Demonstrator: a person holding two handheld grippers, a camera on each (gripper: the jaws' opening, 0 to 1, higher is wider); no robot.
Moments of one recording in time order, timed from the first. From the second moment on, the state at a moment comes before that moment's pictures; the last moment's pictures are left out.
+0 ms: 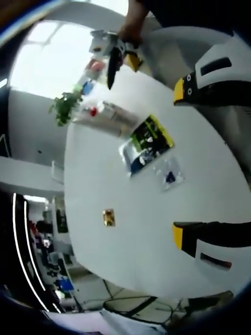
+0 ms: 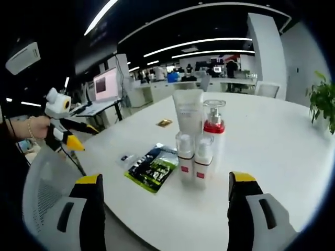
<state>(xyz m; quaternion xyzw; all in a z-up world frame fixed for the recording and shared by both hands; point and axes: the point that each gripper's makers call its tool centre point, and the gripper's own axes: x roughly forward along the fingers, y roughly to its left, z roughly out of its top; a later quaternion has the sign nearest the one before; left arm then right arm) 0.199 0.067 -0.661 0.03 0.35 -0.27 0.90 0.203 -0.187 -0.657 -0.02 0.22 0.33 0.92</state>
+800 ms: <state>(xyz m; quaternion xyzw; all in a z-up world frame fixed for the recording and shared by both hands) 0.304 0.082 -0.670 0.14 0.36 -0.33 0.86 0.207 -0.195 -0.664 -0.02 0.24 0.31 0.92</state>
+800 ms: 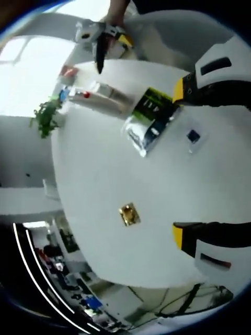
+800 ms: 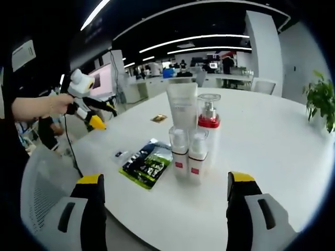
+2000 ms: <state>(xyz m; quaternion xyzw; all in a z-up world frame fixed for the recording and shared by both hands) 0.438 0.084 -0.714 0.23 0.40 -0.38 0.80 0.209 -0.210 -0.679 -0.01 0.28 0.27 0.92</state>
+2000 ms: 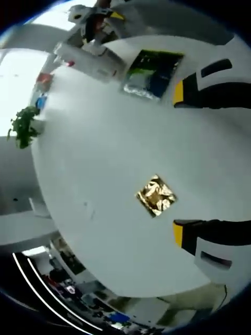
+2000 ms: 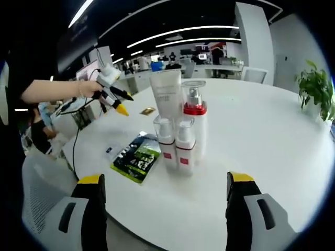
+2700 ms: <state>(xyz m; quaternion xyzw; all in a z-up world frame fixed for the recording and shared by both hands) 0.490 0.081 -0.739 0.26 0.41 -0.40 0.78 0.206 -0.209 -0.685 0.00 0.30 0.27 0.92</state>
